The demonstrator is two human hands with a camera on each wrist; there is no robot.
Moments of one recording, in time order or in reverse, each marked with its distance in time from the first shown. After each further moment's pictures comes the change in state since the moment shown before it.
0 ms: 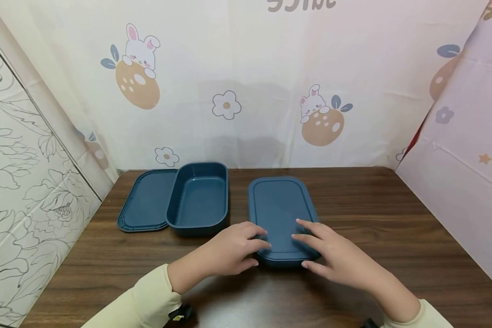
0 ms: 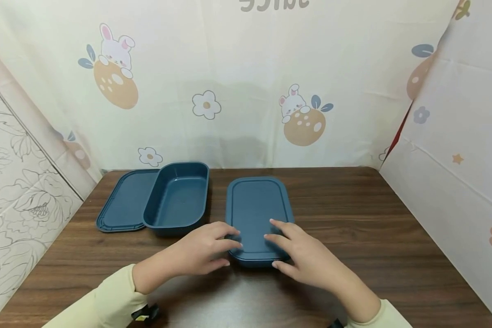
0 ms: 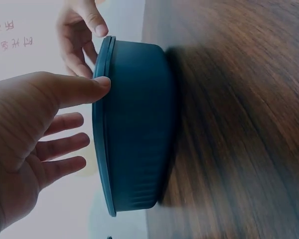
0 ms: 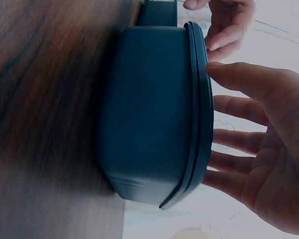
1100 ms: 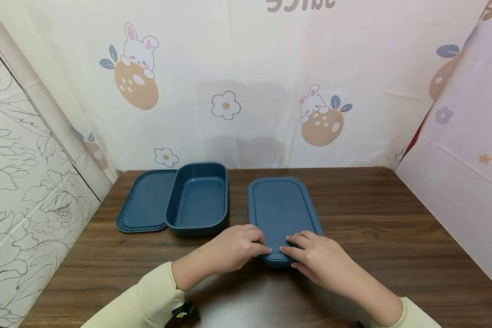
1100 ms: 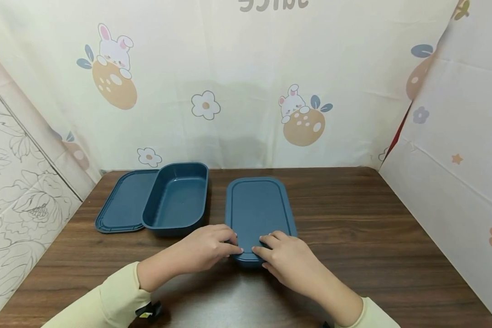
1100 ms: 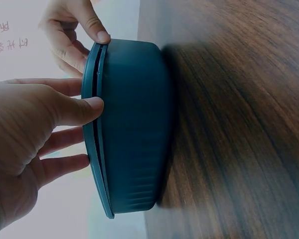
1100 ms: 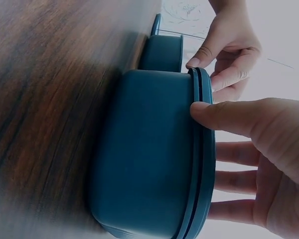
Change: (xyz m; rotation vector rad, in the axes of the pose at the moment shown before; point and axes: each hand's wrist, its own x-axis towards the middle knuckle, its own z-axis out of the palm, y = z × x) left_hand 0.008 -0.003 0.007 0.090 -0.012 0.077; right_hand 0.019 -0.020 0.012 -0.221 0.075 -0.189
